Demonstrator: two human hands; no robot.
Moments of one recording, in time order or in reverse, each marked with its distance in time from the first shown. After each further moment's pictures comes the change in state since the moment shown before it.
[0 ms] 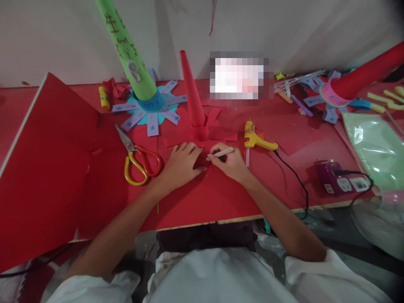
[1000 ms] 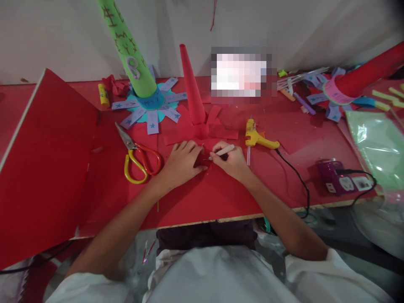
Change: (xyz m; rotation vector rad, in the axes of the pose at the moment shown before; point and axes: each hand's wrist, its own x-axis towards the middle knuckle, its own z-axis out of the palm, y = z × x) left_hand -0.001 0.004 -0.005 0.023 -0.050 -0.039; right_hand 0.000 0.002 0.002 -0.071 0.056 0.002
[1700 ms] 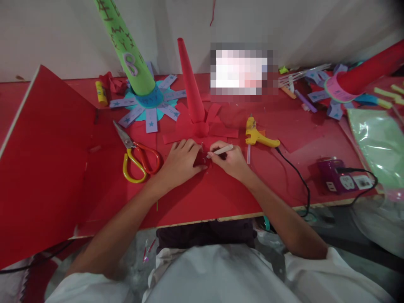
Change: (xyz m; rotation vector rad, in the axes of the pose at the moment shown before) left_hand 0.000 0.001 0.000 0.021 0.005 0.003; right_hand -0.001 0.003 0.000 0.052 -0.055 -0.033
